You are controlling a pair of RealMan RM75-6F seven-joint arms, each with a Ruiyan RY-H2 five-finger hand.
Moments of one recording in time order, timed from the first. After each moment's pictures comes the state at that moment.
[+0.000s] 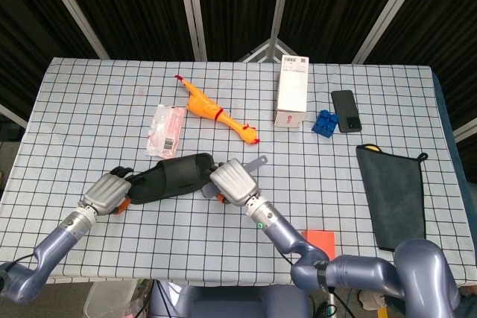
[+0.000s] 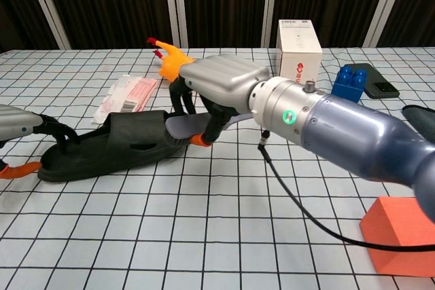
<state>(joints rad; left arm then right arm) -0.57 -1.30 0.00 -1.46 1.39 0.83 0.19 0.92 -1.83 0.28 -1.41 -1.20 0.94 -0.56</state>
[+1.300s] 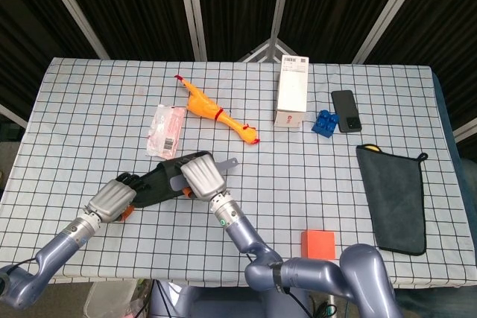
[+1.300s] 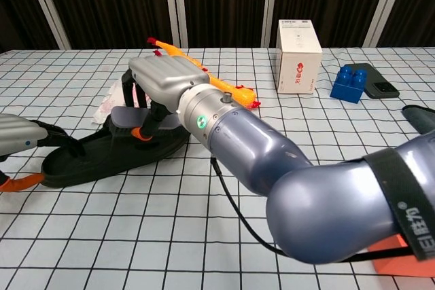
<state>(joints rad) -0.58 -1.30 0.06 -1.48 1.43 0.83 0.22 1.07 -2.13 0.41 -1.14 -1.10 1.02 -0.51</state>
